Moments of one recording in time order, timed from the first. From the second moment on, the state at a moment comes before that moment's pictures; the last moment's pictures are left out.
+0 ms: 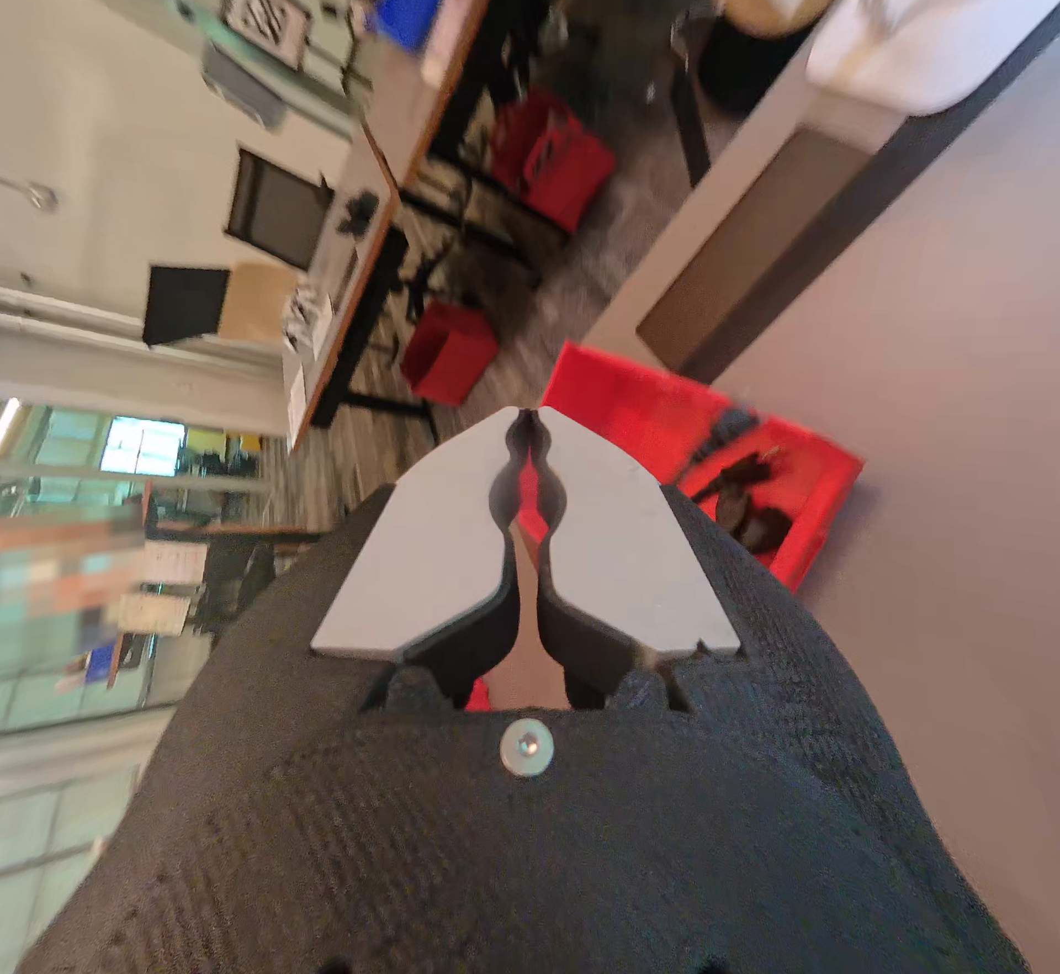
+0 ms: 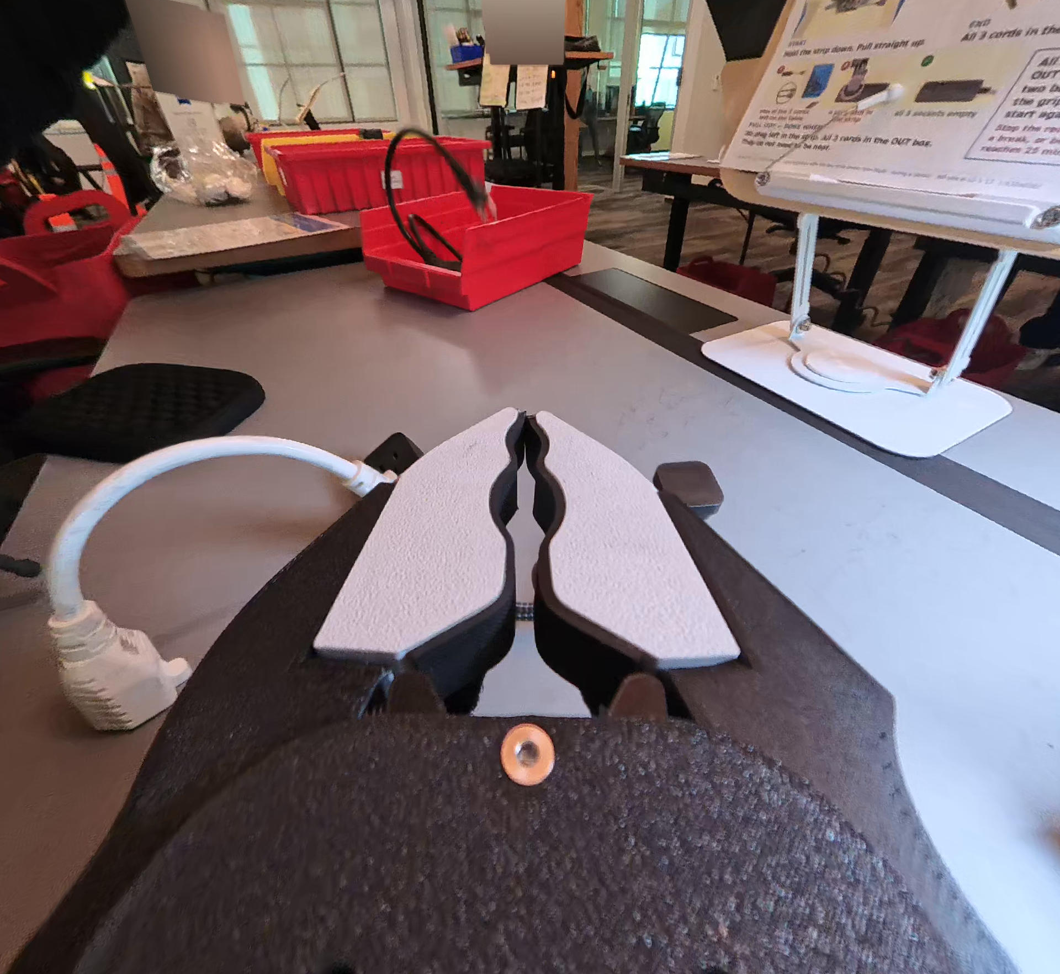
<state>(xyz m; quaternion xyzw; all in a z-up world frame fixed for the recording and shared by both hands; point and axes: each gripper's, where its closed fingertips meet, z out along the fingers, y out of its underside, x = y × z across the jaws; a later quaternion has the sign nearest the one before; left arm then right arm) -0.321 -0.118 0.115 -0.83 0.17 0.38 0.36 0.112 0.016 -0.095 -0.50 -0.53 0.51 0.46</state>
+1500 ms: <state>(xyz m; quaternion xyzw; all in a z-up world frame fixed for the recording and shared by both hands) -0.337 -0.148 0.072 -0.84 0.13 0.37 0.37 0.095 0.014 -0.092 -0.51 -0.50 0.55 0.44</state>
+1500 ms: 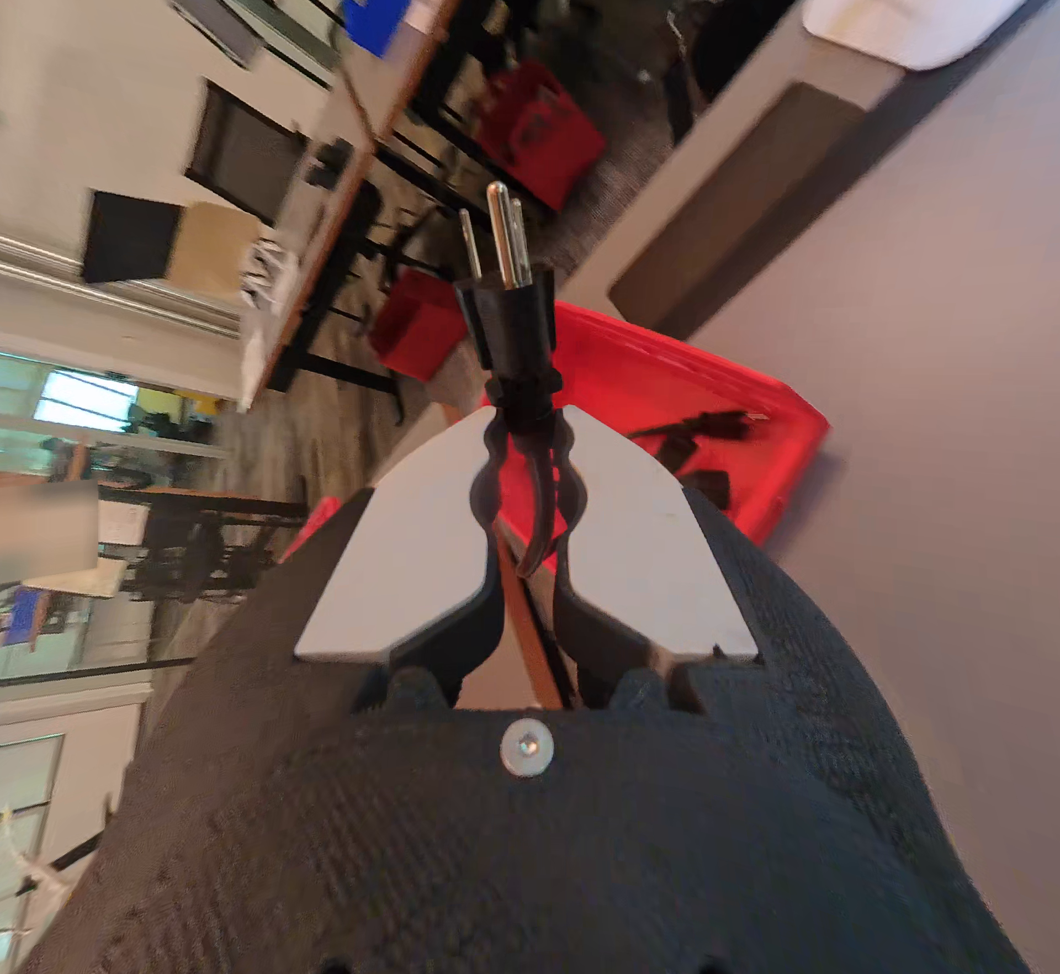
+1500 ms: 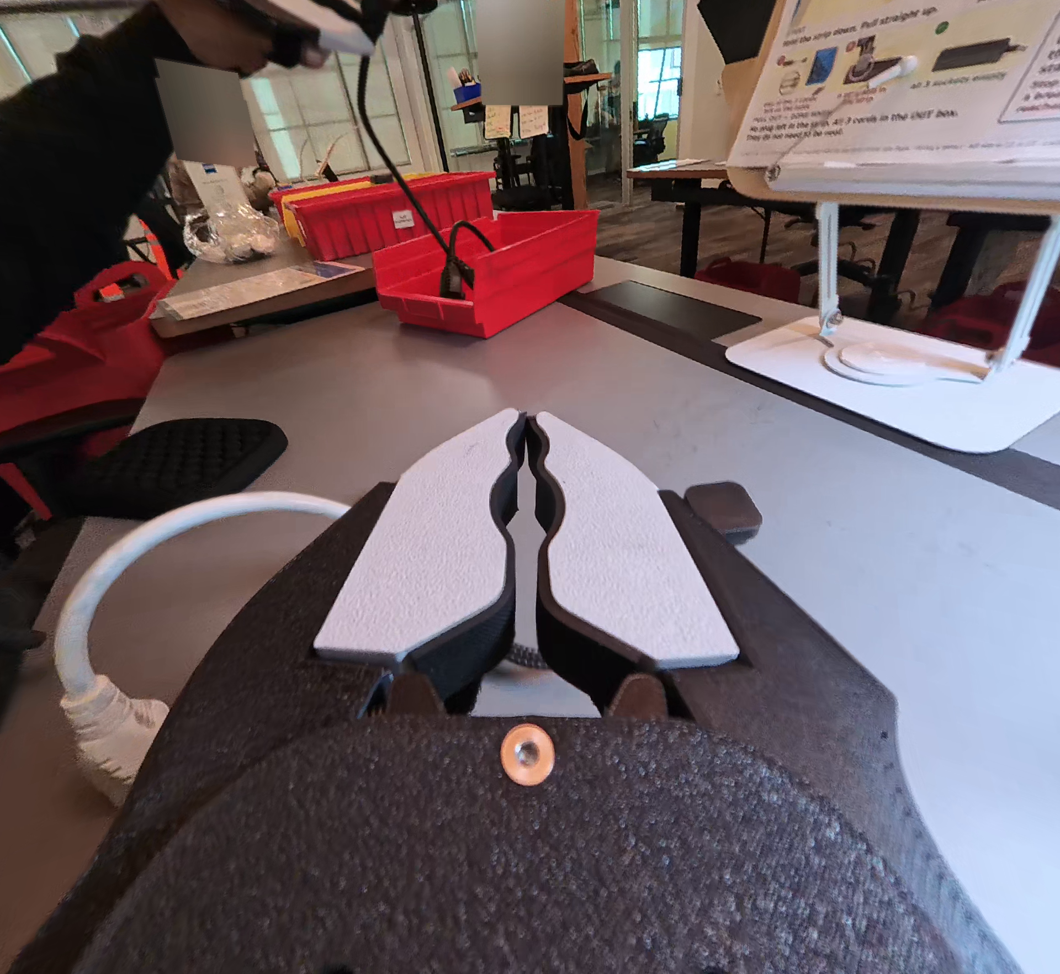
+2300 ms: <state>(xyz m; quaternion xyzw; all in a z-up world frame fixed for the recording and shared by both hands) -0.413 -0.143 0.103 -0.82 0.21 0.52 0.14 0.048 -0.025 -0.014 -0.42 -0.54 0.55 0.48</state>
